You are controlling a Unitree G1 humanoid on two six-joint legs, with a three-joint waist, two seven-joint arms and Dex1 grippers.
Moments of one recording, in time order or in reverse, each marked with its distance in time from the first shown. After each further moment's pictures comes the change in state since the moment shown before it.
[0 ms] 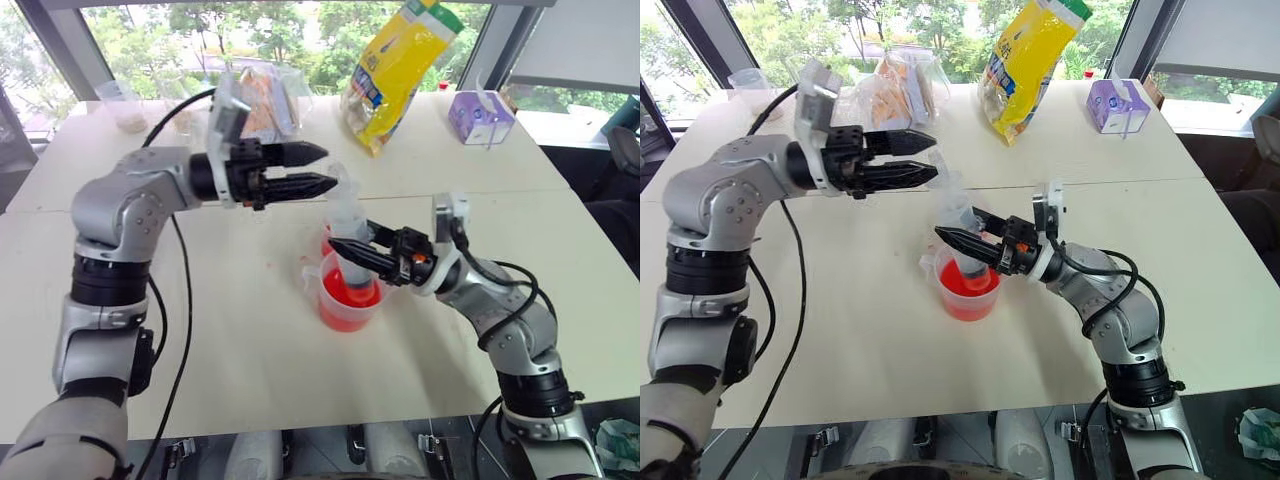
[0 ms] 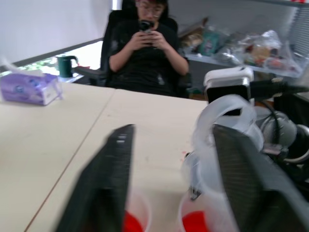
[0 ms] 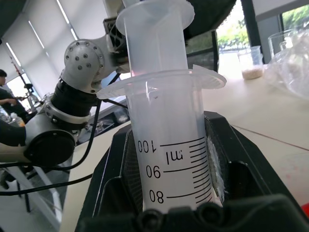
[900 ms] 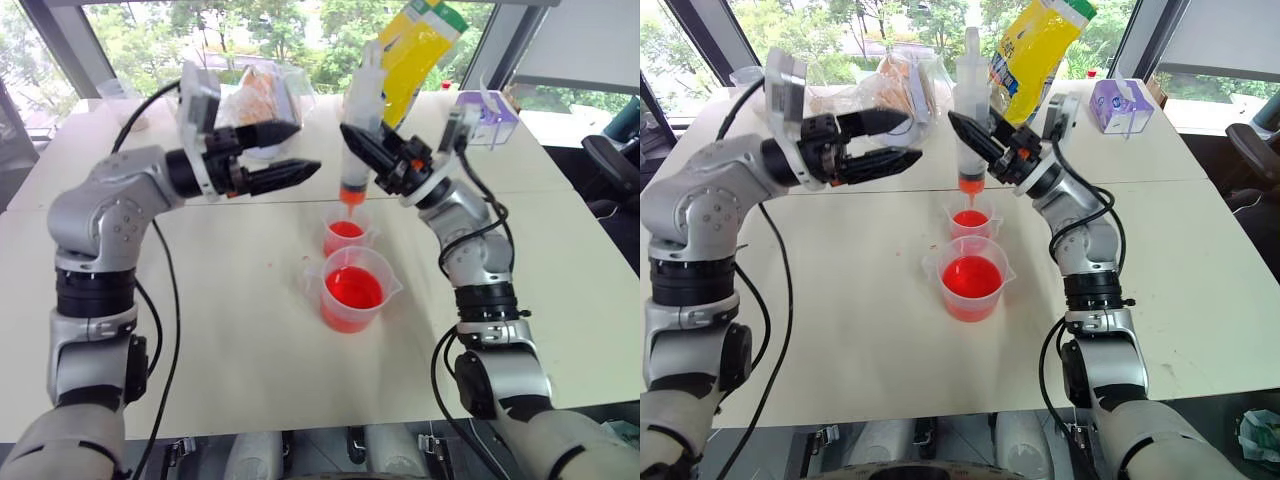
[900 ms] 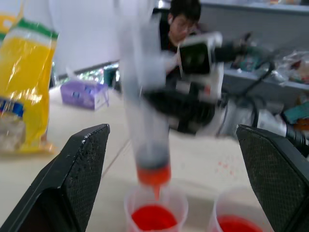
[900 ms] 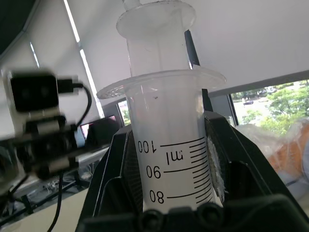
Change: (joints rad) left arm -0.016 -0.034 0.080 -0.050 -0.026 -0.006 0.127; right arm -0.406 0.182 -0.100 0.605 -0.165 -0.344 0.048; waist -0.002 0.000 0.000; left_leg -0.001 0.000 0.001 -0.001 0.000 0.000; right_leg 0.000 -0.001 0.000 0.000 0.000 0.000
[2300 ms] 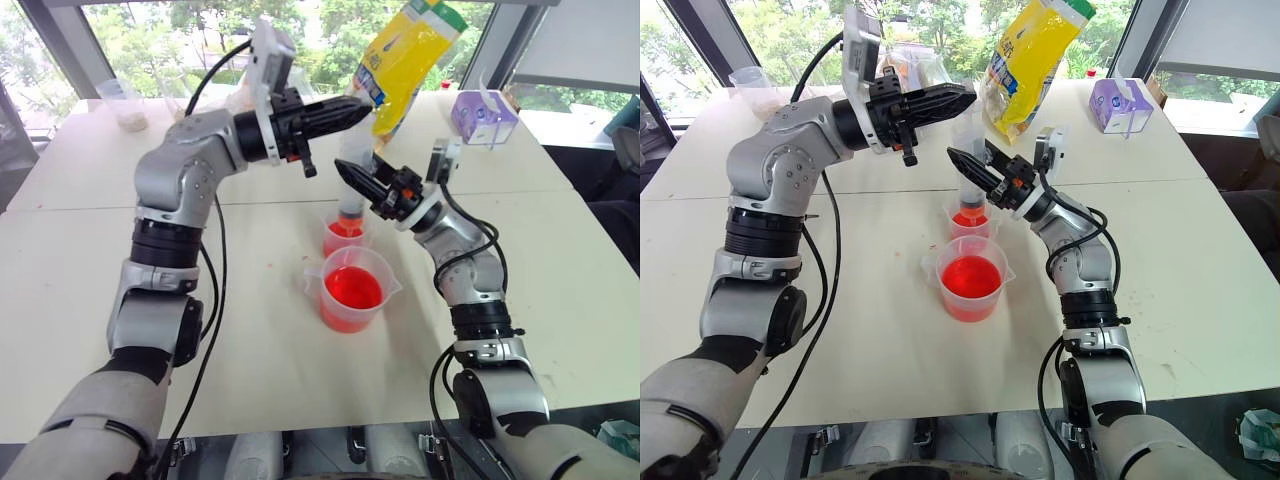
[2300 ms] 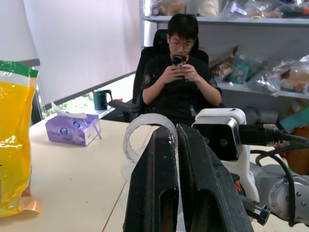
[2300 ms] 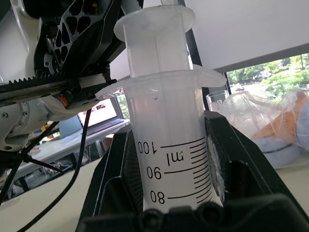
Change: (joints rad) left arm -0.201 -0.207 -0.110 0.306 0.182 -0.184 -0.030; right arm 0.073 0.012 0.001 -0.017 -0.067 -0.013 0.031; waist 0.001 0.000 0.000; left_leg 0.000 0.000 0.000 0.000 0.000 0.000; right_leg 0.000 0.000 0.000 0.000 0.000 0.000
